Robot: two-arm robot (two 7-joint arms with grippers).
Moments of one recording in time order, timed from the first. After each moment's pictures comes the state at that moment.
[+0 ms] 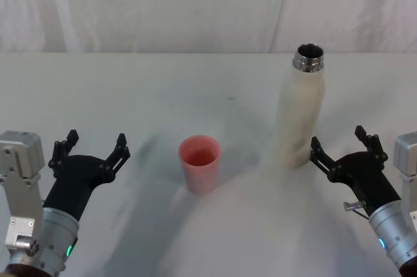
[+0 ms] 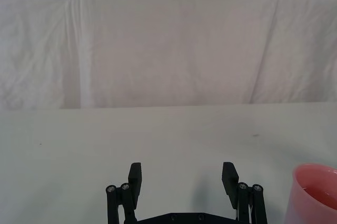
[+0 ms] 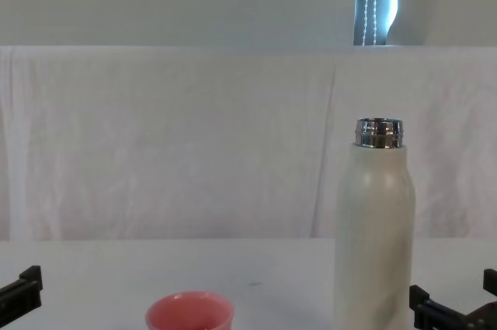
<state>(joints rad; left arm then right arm) 0.27 0.24 0.04 -1.85 -0.25 -0.02 -0.02 -0.08 0.13 -0.17 -1.60 0.07 -0.13 0.14</state>
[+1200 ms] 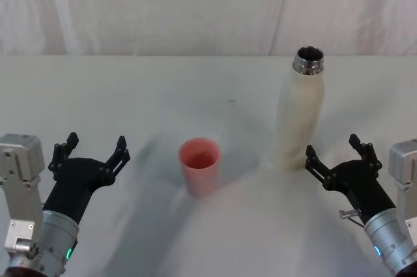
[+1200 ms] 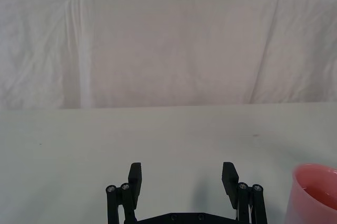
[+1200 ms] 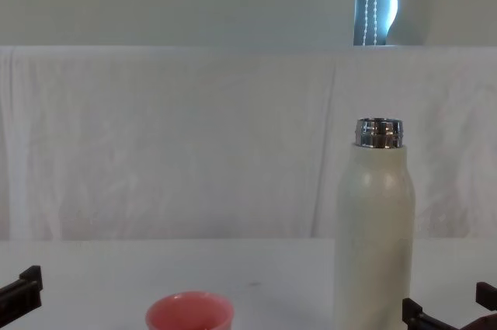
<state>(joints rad) 0.27 0.24 0.04 -1.85 -0.25 -0.02 -0.02 -0.08 0.12 -0.18 -1.58 0.08 -0.14 0.16</state>
